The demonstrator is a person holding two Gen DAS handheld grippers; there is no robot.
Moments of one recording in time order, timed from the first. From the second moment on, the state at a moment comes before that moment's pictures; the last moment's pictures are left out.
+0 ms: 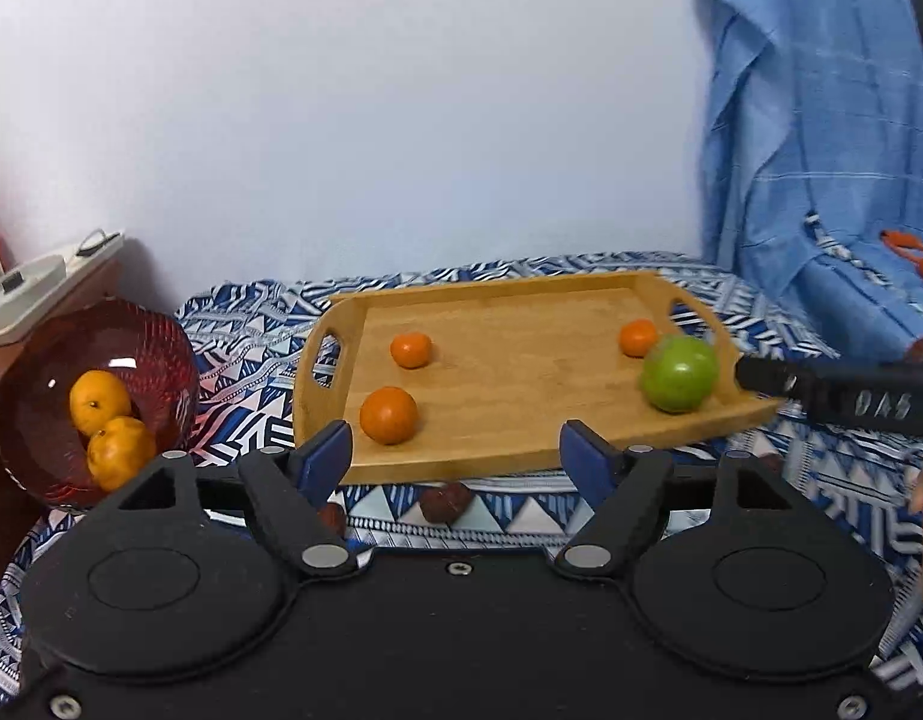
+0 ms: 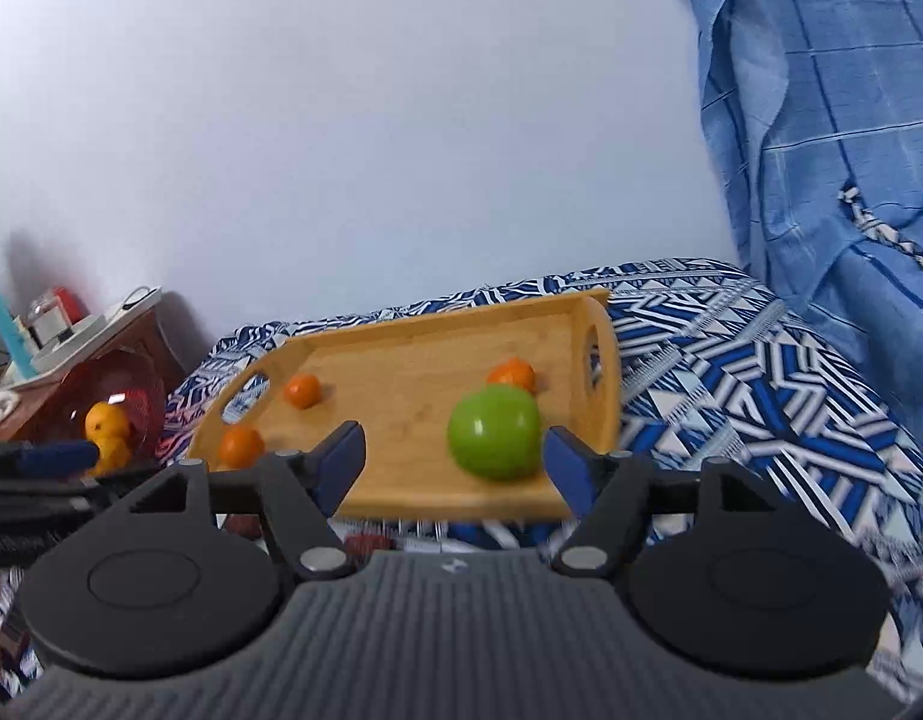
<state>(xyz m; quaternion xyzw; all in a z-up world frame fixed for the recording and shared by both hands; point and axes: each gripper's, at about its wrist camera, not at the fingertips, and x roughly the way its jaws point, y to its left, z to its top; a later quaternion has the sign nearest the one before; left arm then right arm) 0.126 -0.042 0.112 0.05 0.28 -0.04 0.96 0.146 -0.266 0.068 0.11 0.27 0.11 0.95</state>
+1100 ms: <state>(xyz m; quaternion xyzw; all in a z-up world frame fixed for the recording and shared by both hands) -0.010 -0.051 0.080 0.04 0.30 -0.06 0.95 -0.029 -0.227 0.042 -0.02 0.24 0.12 0.96</state>
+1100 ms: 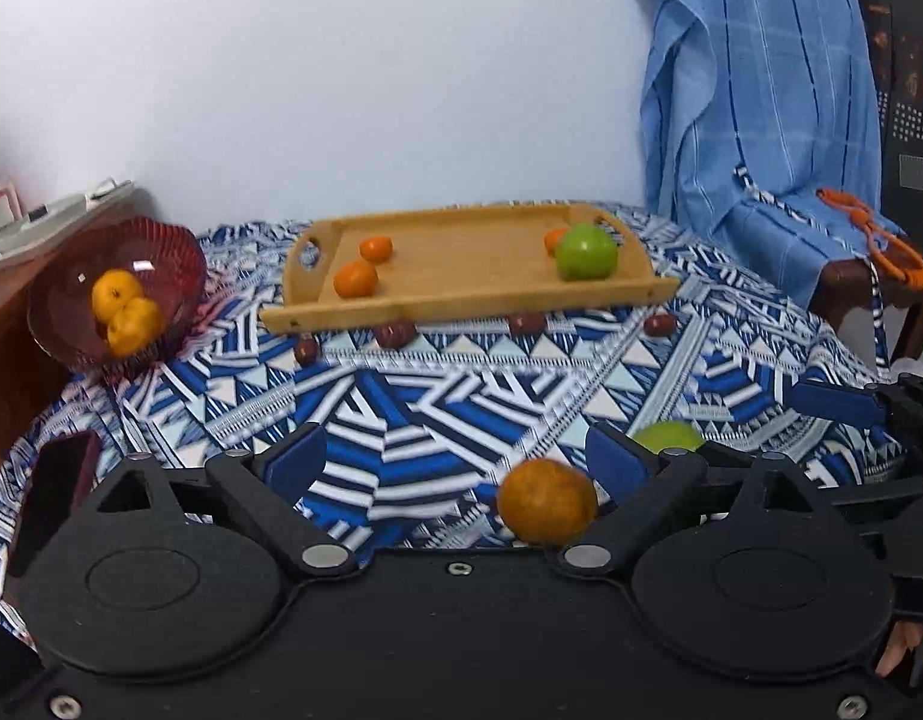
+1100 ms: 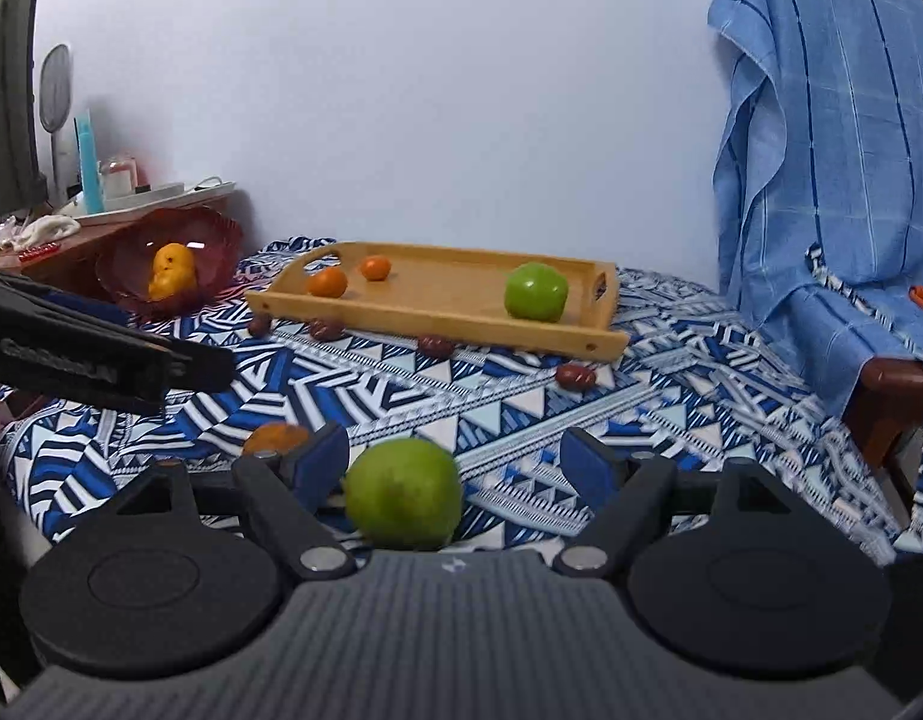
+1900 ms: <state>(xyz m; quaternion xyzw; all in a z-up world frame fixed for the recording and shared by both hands) 0.009 -0.075 0.039 0.02 0.36 -0.09 0.93 -0.022 -0.203 0.014 -0.05 0.28 0.15 0.95</state>
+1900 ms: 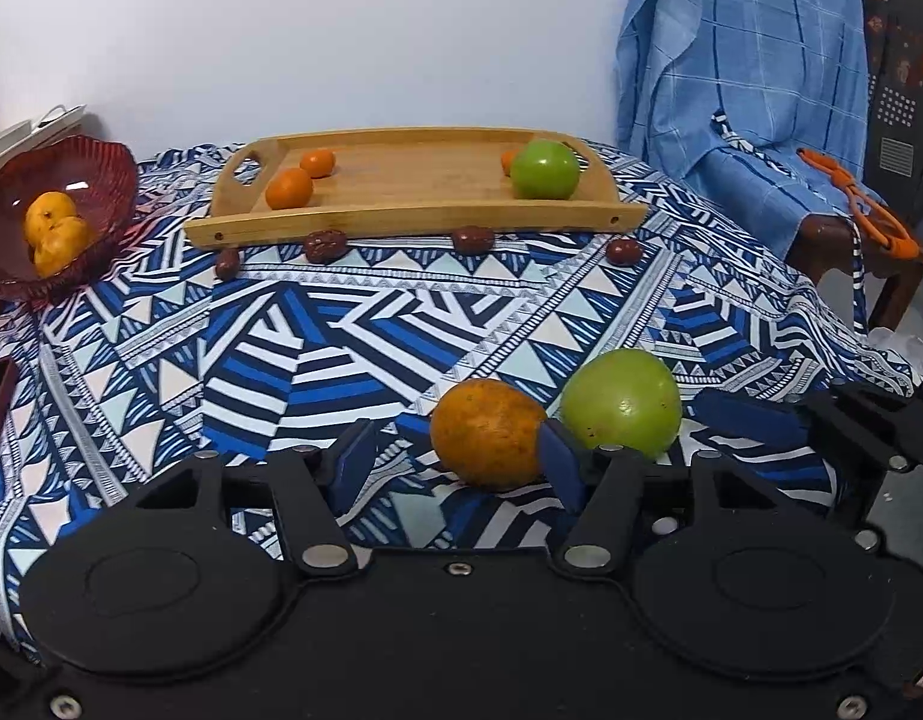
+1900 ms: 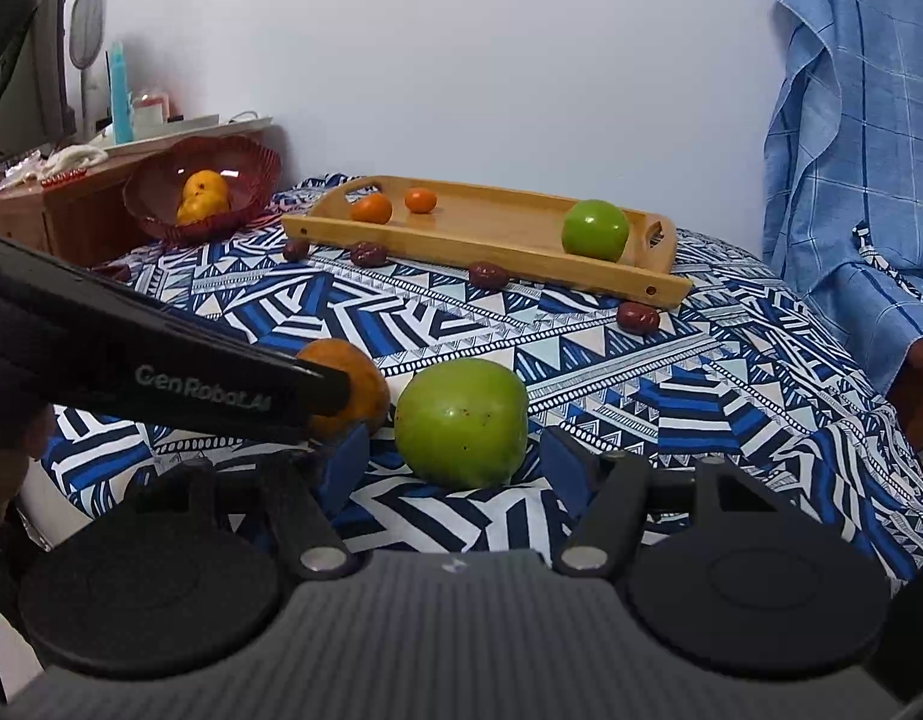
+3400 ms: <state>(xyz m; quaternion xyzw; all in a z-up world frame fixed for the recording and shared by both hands) 0.033 -0.053 0.027 -0.06 0.37 -0.07 0.92 -0.007 -0.208 0.005 -0.02 0.31 0.15 0.94</state>
